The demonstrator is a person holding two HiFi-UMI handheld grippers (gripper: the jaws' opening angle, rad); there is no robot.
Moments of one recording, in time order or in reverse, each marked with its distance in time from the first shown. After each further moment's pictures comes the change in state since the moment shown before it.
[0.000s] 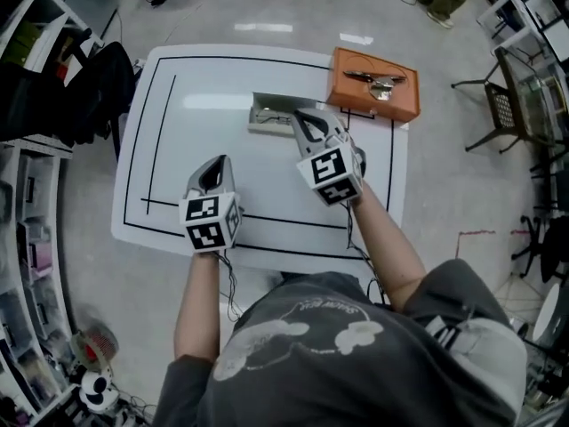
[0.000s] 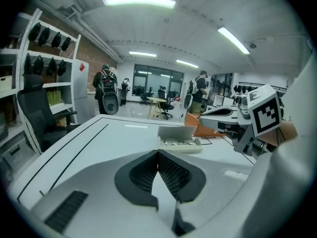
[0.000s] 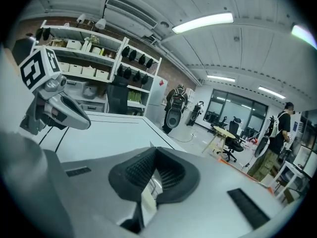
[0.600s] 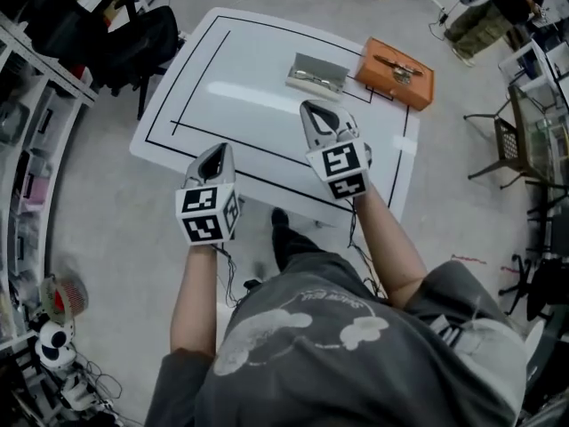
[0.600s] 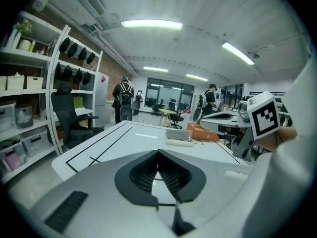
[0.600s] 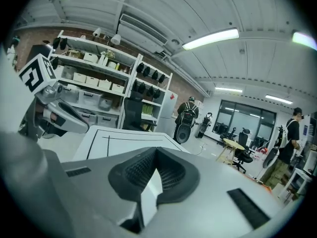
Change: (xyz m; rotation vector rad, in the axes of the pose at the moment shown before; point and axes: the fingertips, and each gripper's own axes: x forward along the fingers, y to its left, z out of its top) left arm -0.179 0.002 -0.055 -0.092 -0.160 0.137; right arm -0.107 0.124 0.057 -0.046 -0.156 0.097
